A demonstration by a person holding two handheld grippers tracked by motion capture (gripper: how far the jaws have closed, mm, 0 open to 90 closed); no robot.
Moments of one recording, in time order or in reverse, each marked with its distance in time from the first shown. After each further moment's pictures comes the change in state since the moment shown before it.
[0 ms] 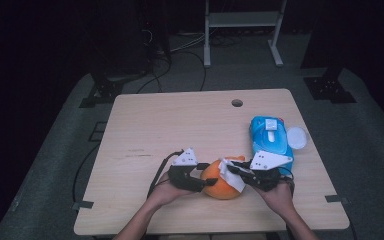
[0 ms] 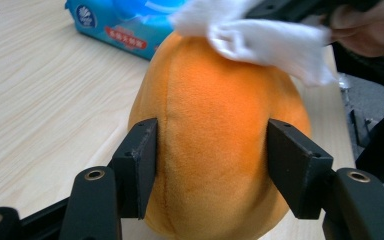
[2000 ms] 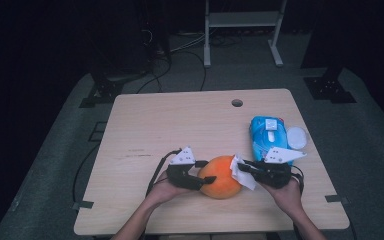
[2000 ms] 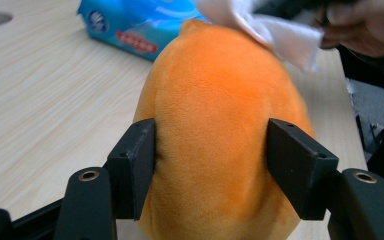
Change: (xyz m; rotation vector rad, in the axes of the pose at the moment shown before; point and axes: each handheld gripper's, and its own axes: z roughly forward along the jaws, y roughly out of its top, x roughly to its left) left arm -0.001 0.001 0.001 -0.030 0.005 0.041; right arm -0.026 -0.017 -0.015 -0.022 0.016 0.169
